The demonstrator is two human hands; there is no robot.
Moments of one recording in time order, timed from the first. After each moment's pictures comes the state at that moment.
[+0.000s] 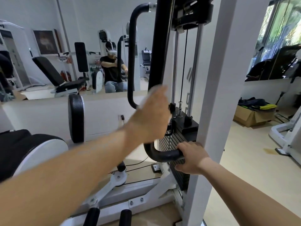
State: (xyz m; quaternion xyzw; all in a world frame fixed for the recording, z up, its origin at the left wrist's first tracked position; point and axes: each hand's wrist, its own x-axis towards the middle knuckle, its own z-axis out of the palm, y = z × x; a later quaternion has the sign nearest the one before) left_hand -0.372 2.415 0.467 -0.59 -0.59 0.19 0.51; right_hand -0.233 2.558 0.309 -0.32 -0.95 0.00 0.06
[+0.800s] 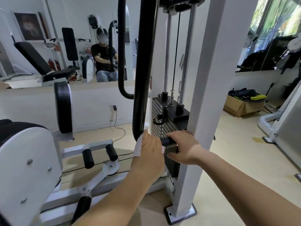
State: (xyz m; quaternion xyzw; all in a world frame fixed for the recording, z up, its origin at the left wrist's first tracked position) left_hand -0.331 2.411 0.300 -0.59 -0.77 0.07 0.24; right_hand -0.214 2.551 0.308 -0.29 -0.95 0.11 0.10
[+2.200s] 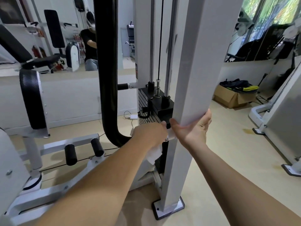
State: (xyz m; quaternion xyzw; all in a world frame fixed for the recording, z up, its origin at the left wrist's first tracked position) left_hand -0.320 2.537 0.334 -0.56 -0.82 -0.02 -0.10; right_hand -0.197 2.603 0.296 -0.50 -0.65 0.30 0.49
